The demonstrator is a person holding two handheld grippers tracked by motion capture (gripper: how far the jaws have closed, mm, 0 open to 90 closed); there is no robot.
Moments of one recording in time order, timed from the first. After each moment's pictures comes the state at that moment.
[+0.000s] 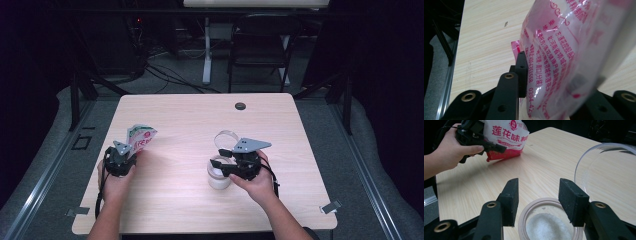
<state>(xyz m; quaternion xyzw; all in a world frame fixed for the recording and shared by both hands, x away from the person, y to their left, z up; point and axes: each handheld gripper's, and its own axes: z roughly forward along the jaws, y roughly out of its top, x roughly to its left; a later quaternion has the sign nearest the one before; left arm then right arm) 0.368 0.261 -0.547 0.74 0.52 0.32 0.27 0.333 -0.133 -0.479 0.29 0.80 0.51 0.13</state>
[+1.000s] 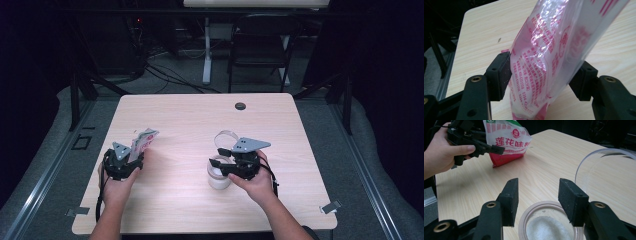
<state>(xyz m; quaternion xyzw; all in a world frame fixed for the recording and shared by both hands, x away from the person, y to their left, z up) 0.349 0.249 -0.532 0.73 0.50 0.33 0.32 0.333 -0.130 -0.477 0.29 0.79 0.52 0.14</state>
